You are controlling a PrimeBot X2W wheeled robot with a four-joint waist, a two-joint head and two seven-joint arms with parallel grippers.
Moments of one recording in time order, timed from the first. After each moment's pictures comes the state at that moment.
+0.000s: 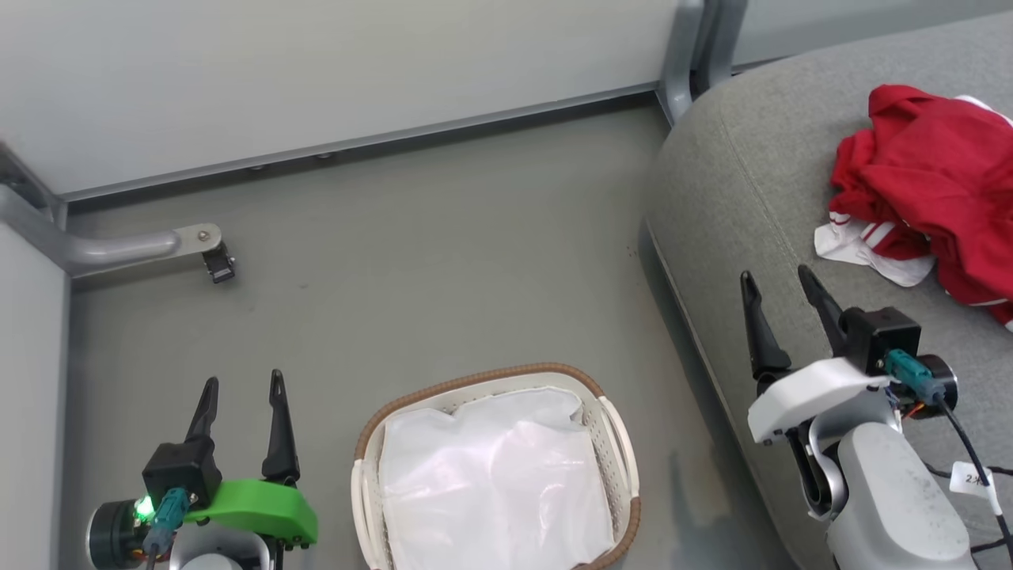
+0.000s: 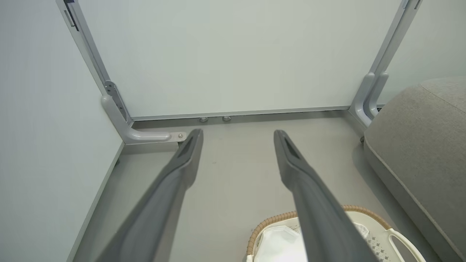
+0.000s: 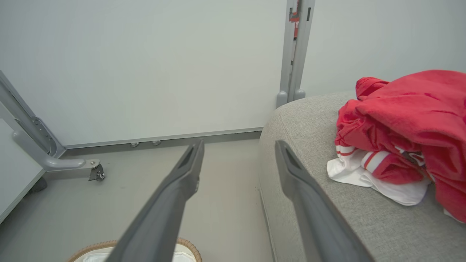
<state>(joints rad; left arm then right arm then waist) -0.10 0.05 0.00 0.35 -0.15 -0.06 -0.26 -0.35 -0.07 0.03 0.46 0.18 0.13 -0.26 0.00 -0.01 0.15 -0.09</state>
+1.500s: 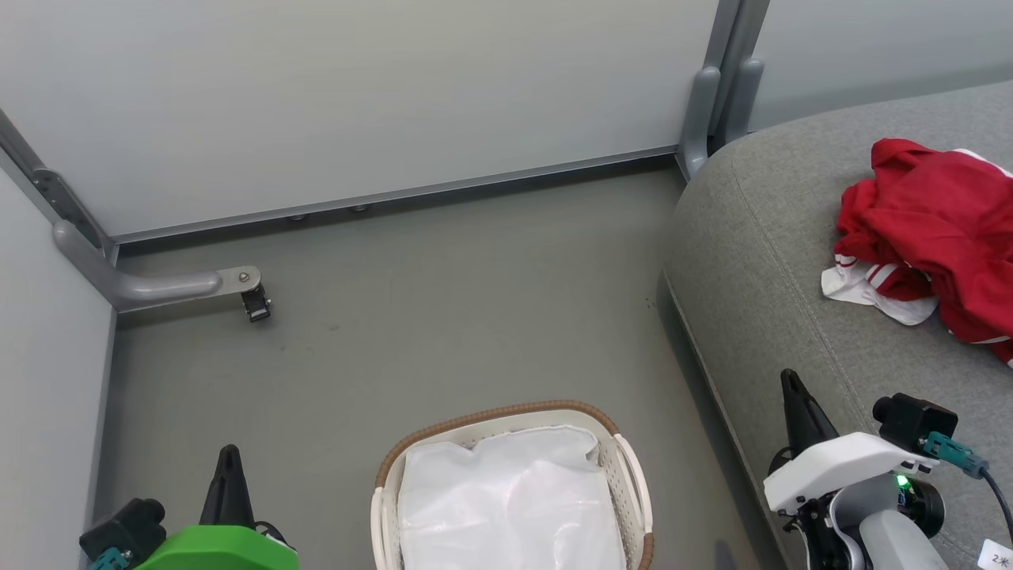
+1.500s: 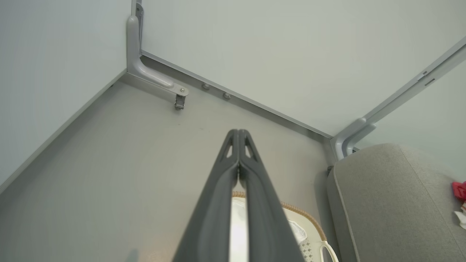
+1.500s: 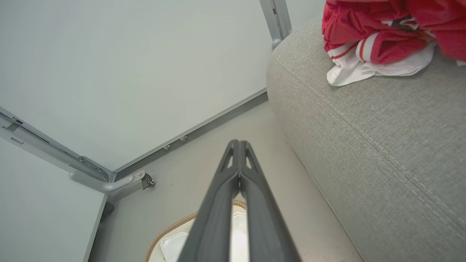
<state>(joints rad) -0.01 0.04 0.04 0.36 -0.58 -0.08 -0.16 -0.17 -0.04 0.01 0.44 0.55 0.13 -0.16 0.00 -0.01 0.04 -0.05</state>
